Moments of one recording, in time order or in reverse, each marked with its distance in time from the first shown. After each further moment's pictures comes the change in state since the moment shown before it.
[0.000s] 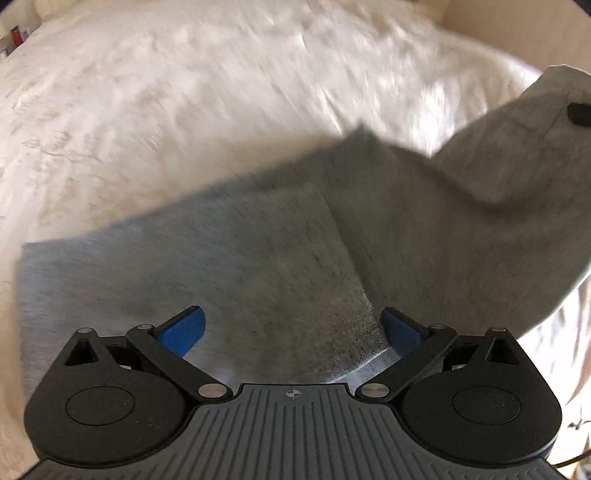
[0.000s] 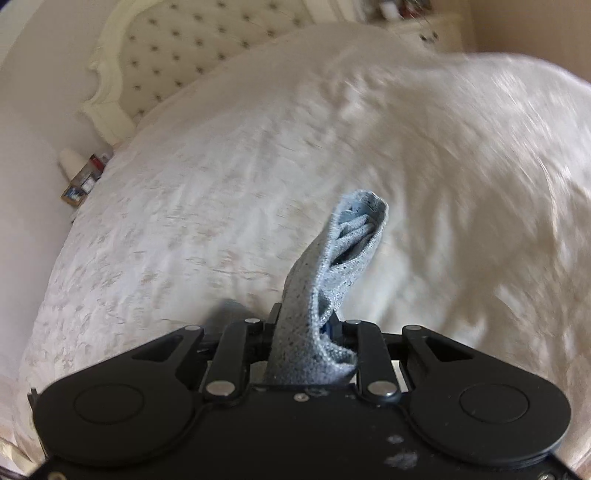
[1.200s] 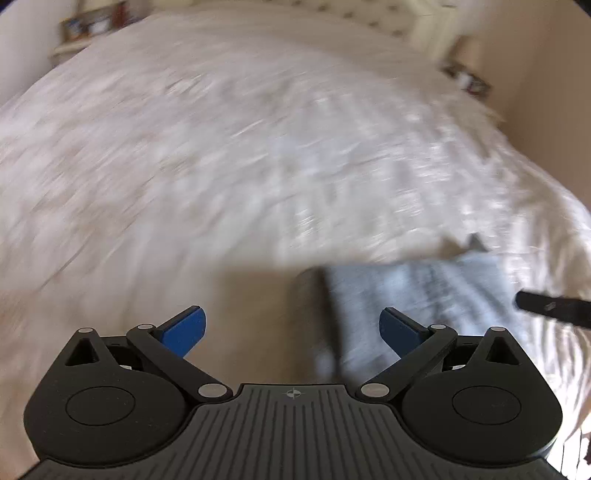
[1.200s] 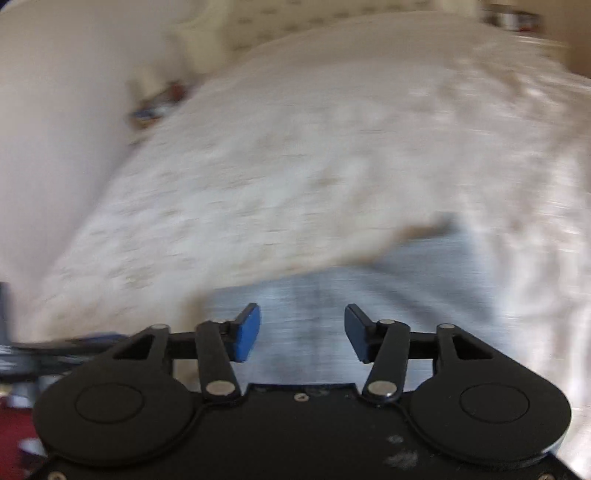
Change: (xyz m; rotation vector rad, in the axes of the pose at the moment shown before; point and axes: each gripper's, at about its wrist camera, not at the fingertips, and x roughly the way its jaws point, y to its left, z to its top) left arm -0.088 0.205 -0.009 -0.207 -0.180 0.011; right arm 0.073 0.237 -0.128 -0.133 0.077 -0.011
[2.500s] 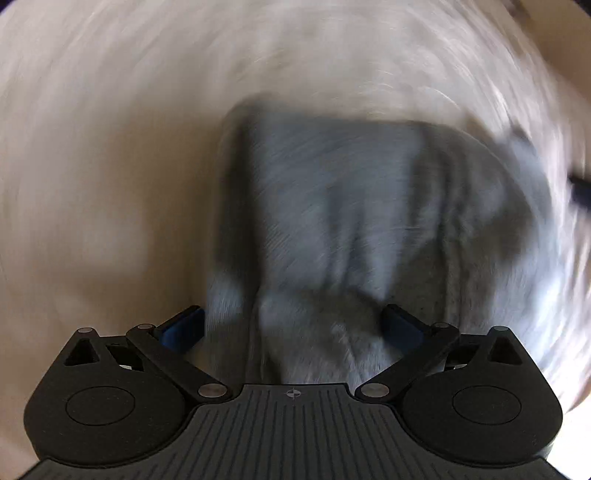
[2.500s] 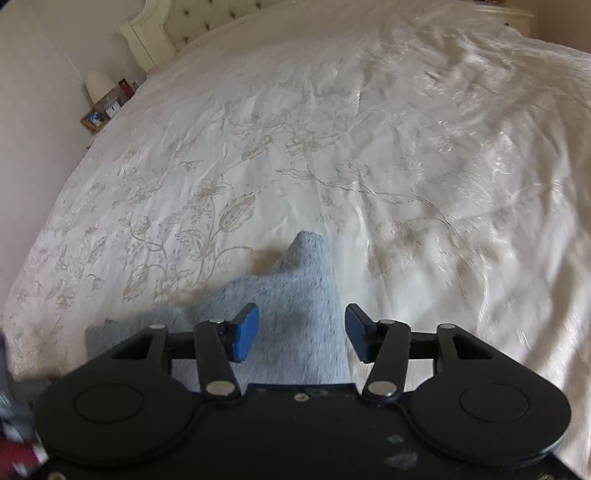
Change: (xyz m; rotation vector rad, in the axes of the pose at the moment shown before) left arm 0.109 -0.034 -0.060 -0.192 0.365 0.011; right arm 0.048 -0.115 0.056 0.015 0.094 0.031
